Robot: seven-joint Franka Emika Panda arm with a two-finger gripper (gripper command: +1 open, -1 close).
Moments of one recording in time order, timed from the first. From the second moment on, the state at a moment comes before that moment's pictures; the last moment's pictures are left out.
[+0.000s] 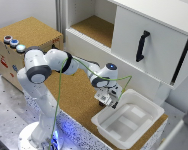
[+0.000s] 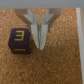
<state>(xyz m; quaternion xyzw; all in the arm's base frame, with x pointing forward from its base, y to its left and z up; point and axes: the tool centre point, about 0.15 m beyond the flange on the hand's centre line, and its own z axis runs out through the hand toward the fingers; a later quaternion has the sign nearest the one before) 0.341 -0.229 0.217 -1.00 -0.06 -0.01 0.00</state>
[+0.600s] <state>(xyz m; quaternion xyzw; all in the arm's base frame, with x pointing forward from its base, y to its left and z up) 0.349 -0.205 0.216 -1.00 -0.06 -0.01 0.02</state>
